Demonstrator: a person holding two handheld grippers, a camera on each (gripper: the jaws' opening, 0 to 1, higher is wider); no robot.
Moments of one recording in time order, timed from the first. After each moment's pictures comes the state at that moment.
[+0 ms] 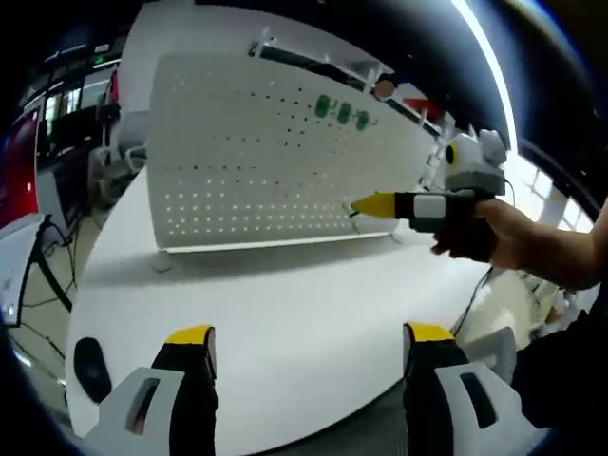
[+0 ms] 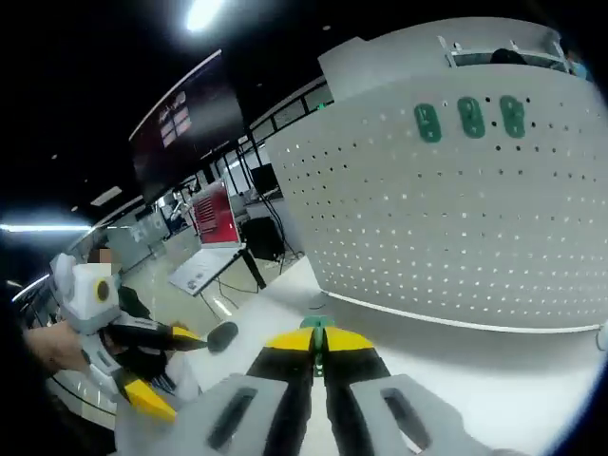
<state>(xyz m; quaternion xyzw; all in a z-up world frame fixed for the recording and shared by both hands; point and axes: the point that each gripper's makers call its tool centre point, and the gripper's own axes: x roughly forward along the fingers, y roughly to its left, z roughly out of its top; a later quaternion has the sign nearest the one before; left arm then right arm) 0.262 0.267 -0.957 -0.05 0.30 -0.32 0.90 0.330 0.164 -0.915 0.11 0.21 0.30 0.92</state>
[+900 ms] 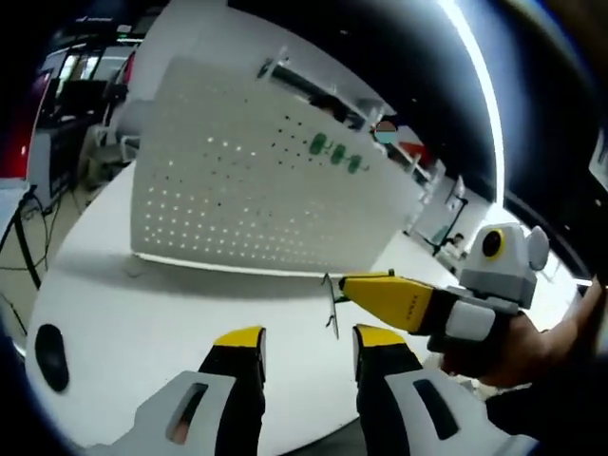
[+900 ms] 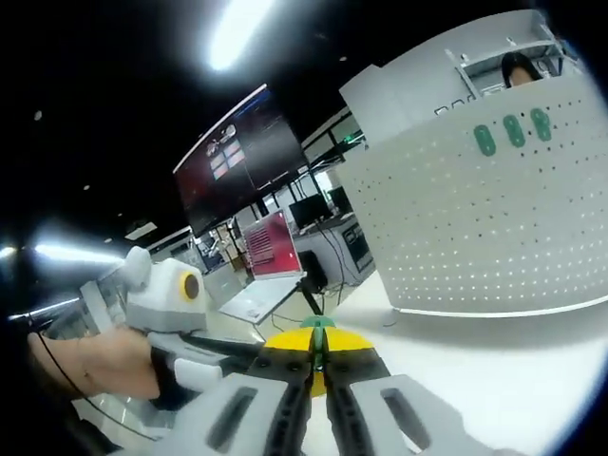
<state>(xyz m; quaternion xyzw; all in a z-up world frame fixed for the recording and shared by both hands) 0.268 0.246 -0.923 -0.17 0.27 -0.34 0.89 0.271 0.241 -0.885 0.17 0.14 0.37 0.91</state>
